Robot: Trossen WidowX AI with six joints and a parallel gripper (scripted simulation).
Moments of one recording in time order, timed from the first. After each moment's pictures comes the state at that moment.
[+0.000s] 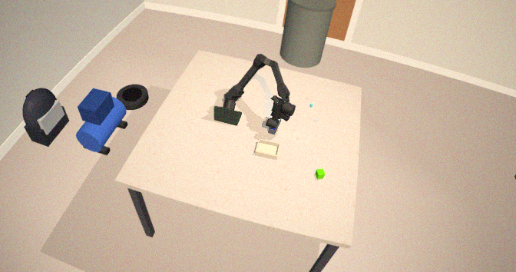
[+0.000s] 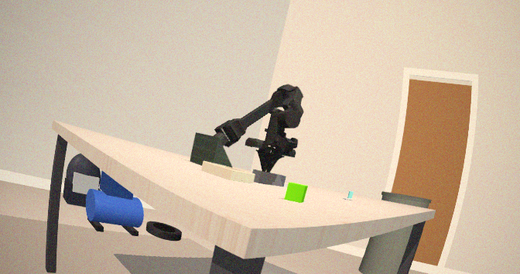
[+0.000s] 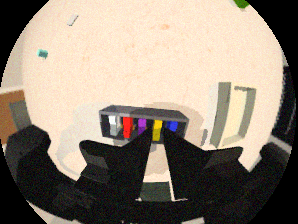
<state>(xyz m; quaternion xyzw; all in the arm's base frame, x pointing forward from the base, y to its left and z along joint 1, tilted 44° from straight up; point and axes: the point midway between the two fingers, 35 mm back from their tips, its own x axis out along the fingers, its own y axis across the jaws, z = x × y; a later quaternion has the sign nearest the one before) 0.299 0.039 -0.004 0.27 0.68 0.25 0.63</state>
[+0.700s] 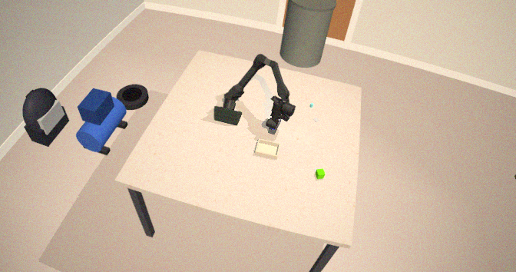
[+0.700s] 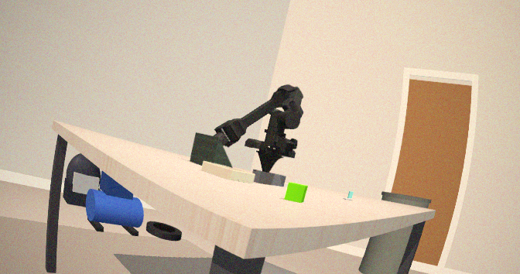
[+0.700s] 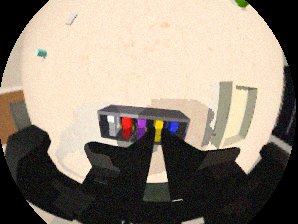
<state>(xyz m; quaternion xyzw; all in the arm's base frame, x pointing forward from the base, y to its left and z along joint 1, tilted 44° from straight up) 0.298 0.041 -0.006 0.27 0.68 0.25 0.63</state>
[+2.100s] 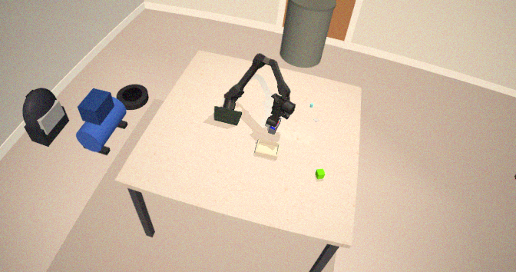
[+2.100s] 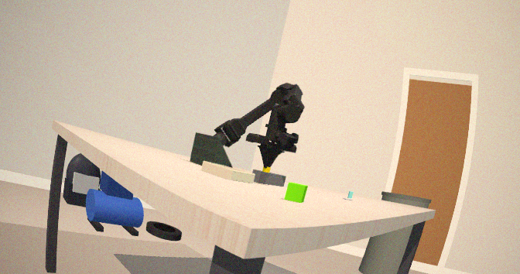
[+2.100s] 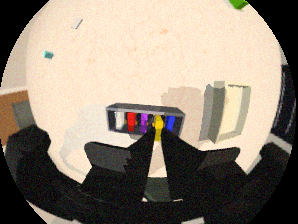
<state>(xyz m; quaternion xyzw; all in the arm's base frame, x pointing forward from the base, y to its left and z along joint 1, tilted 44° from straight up) 0.298 0.028 0.008 0.28 0.68 0.25 0.63</state>
